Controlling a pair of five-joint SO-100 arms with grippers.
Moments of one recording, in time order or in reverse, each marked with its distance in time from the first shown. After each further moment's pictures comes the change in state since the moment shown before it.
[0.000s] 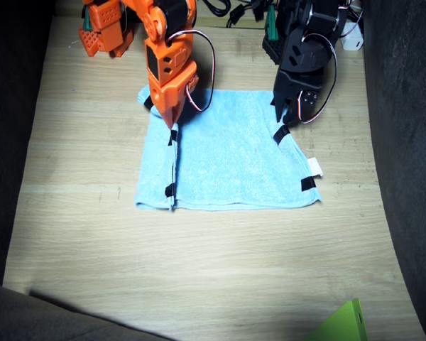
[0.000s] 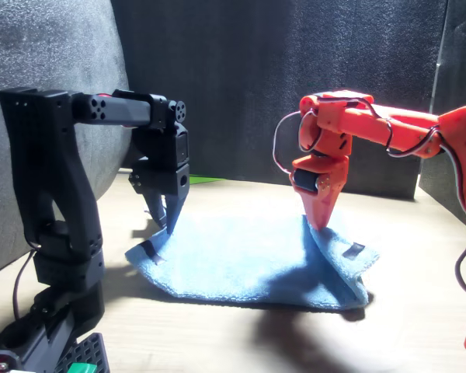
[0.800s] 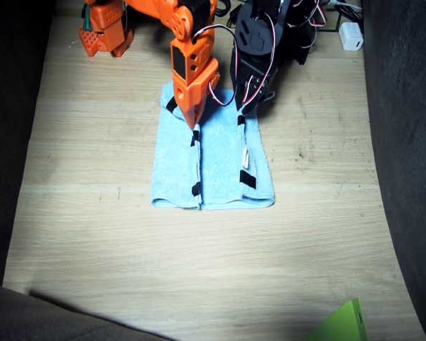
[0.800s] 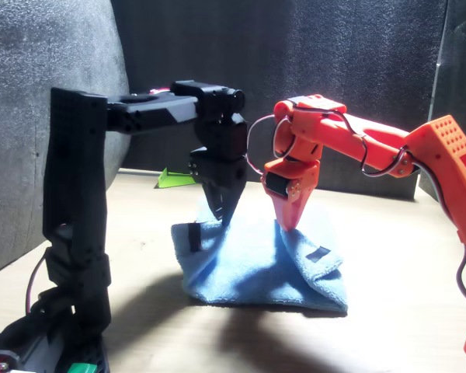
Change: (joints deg) arm 0 -21.0 -10.2 -21.0 6.9 -1.8; arm 1 6.9 -6.5 -10.7 0.8 3.4
